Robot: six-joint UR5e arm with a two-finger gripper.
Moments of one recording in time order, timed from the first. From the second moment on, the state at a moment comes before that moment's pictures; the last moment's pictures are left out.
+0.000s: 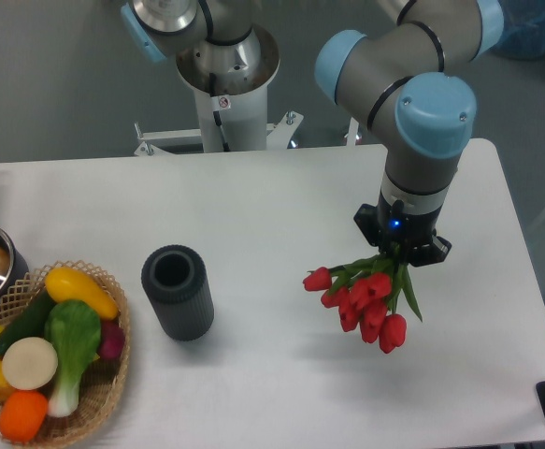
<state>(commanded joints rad) 2.60 -1.94 -1.38 -1.29 1.56 1.19</state>
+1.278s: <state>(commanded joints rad) 2.62 -1.85 -1.37 -1.16 0.78 1.07</state>
